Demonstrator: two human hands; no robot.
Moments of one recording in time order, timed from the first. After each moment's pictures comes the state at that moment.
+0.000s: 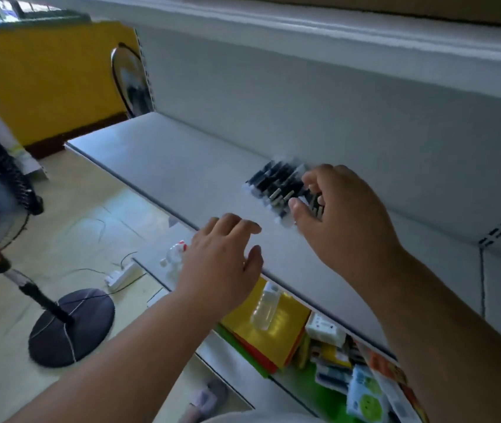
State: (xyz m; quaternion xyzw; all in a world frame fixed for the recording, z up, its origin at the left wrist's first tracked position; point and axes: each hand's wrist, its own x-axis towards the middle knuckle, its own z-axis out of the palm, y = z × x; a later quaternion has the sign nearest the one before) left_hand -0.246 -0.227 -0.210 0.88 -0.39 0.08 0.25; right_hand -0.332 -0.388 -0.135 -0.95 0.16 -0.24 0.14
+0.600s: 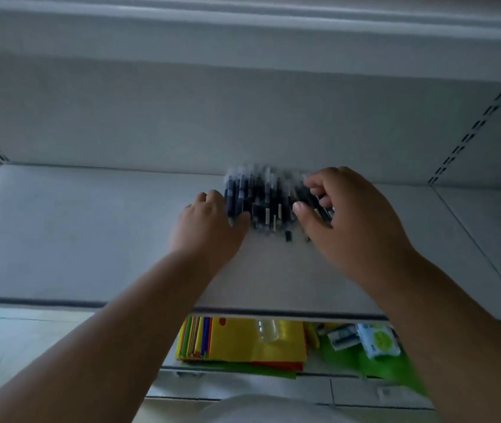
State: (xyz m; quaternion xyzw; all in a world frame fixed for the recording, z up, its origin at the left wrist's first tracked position) left_hand -0.051 -0.315 -0.211 0.84 -0.50 -0.07 0.20; right_hand -0.251 -0.360 -0.152 -0.87 0.40 -0.28 0.08
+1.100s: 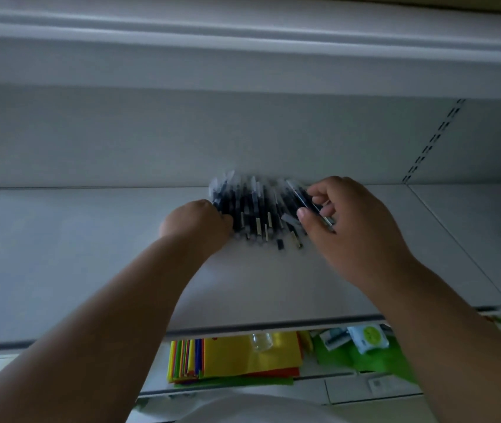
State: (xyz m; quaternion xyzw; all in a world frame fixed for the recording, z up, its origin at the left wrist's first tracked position) left_hand -0.028 -0.351 -0.193 0.83 -0.54 -0.12 0.03; right_hand -0.253 -0.360 -0.157 -0.83 0.46 -0.30 0.08
